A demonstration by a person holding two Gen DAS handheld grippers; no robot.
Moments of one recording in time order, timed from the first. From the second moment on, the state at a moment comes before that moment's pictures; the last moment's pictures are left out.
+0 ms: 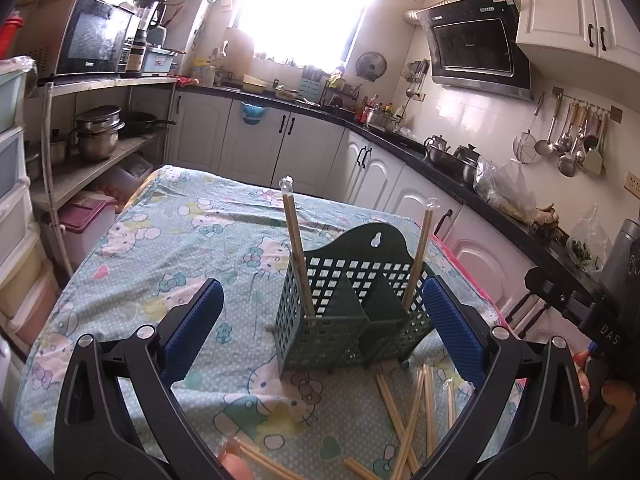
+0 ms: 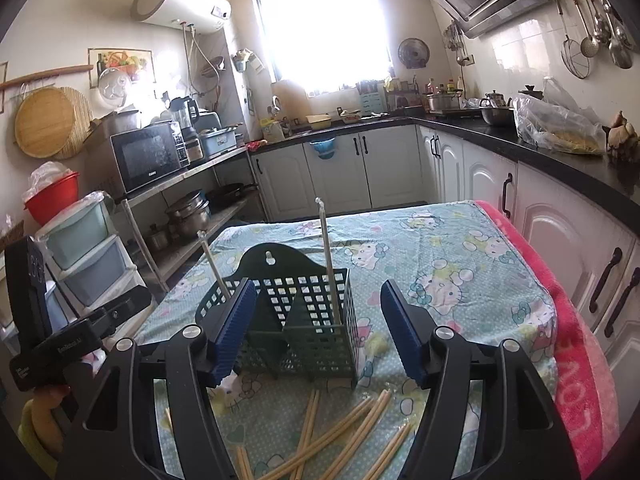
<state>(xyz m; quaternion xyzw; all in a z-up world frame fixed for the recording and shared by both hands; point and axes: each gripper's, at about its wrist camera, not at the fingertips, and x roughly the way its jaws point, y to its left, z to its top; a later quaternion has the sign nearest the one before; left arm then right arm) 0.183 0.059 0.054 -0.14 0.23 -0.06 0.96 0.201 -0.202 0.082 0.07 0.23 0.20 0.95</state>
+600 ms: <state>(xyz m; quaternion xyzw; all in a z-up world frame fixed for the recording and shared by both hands) 0.150 0.072 0.041 -0.15 0.24 -0.05 0.96 0.174 -0.196 0.071 0.05 0.24 0.21 0.95</state>
